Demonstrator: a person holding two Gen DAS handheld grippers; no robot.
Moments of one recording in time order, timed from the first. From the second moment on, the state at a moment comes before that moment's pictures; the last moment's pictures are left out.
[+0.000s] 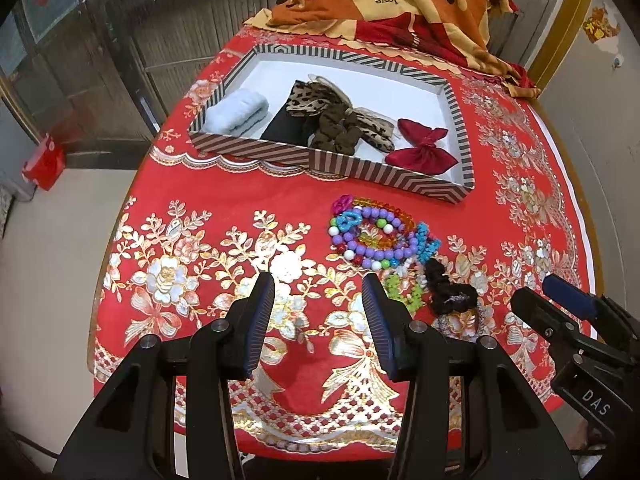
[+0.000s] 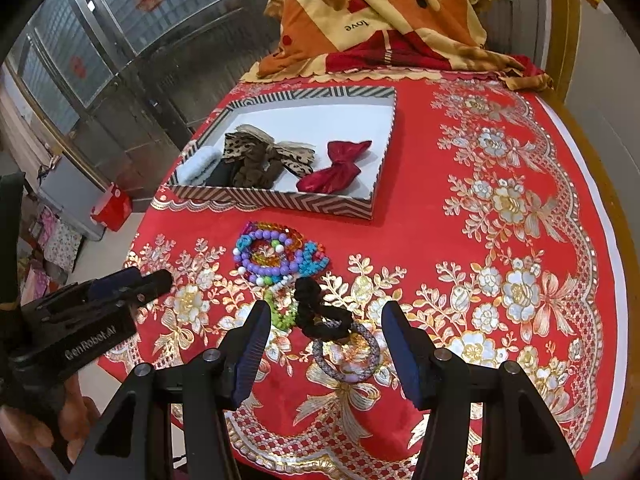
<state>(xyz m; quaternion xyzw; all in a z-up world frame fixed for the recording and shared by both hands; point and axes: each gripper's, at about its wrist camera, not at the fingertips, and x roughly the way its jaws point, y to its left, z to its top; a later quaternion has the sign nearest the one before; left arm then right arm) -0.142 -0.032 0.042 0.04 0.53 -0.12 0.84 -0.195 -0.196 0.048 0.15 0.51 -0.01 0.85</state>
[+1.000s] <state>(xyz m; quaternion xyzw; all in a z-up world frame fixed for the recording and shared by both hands) -0.073 0.014 -0.002 0.00 0.60 -0.11 0.80 -0.080 -0.167 -0.012 0.11 0.55 0.07 0.82</state>
